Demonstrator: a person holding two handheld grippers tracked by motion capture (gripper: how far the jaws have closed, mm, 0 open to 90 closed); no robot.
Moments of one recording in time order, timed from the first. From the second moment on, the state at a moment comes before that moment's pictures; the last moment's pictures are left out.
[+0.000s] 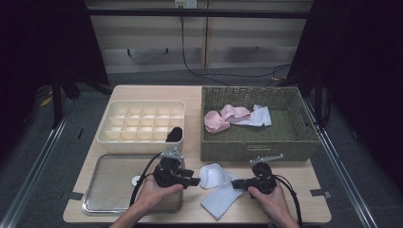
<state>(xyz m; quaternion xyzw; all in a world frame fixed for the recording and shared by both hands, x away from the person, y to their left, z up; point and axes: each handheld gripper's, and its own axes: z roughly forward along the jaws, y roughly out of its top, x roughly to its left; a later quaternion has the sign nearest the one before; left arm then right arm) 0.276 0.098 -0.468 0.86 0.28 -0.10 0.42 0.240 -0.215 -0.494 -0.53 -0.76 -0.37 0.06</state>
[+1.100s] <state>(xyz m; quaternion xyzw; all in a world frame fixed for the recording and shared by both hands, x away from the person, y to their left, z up) 0.246 0.075 -0.494 0.89 0.23 -0.16 0.36 0.240 -0.218 -0.493 -0.53 -0.76 -0.38 0.04</state>
